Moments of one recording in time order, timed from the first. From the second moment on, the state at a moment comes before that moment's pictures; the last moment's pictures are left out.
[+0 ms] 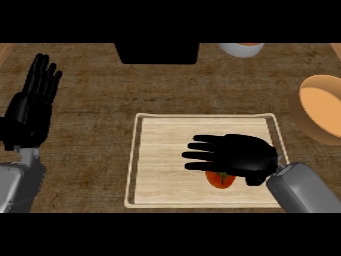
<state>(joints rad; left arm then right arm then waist) -0.28 0.28 0.01 -1.55 0.22 0.20 0.05 -0.34 -0.35 0.45 -1.44 1.08 0.25 -0.84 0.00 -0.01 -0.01</state>
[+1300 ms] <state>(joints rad) -0.28 0.26 0.05 -1.54 0.20 0.16 0.04 -0.32 -0.20 0.25 -1.43 1.20 0.11 -0.65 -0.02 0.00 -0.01</state>
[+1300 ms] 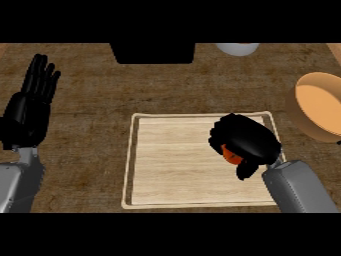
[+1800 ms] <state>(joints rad) -0.28 0.27 0.05 -1.54 0.19 0.16 0.04 -0.47 -0.06 -0.12 -1.36 1.29 0.02 0.04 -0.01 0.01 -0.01</state>
